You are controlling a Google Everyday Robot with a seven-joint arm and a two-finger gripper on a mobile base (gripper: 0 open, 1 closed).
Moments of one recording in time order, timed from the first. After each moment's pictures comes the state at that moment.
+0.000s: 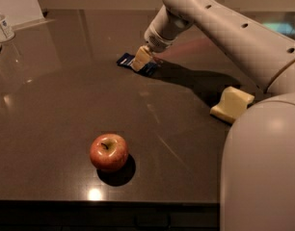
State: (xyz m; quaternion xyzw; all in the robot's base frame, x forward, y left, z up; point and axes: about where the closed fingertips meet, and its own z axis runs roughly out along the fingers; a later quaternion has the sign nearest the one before) arm 0.736 -0.002 0.838 -0.46 0.84 0.10 0.27
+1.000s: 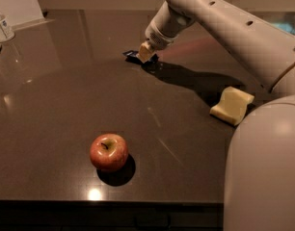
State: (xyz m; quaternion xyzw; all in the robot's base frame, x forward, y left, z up) arm 0.732 -0.005 0.851 -0.46 0.84 0.10 0.27
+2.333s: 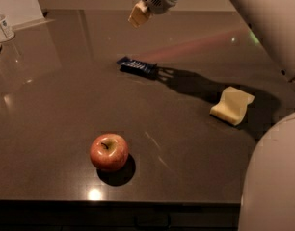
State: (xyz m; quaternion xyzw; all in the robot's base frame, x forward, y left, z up) arm 0.712 0.018 0.975 -0.48 0.79 0.13 0.36
